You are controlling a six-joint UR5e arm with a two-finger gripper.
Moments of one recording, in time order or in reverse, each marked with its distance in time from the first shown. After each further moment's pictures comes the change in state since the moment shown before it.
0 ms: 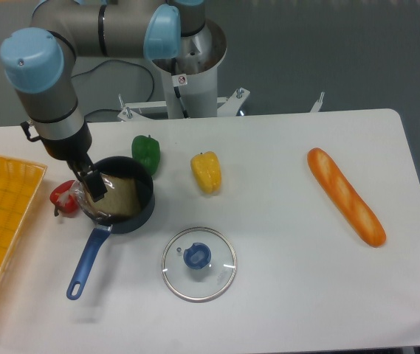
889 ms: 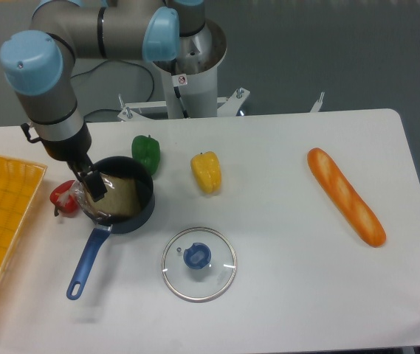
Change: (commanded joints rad) arm -0.005 -0.002 -0.029 0.020 0.000 -0.009
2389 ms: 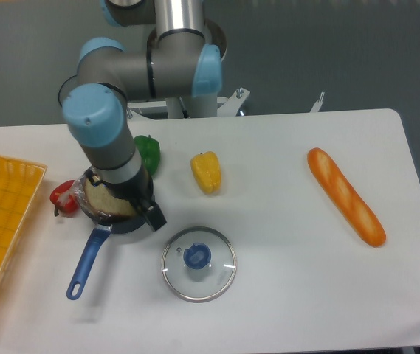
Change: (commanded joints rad) arm 0.193 -0.158 0.058 0.048 0.067 0.106
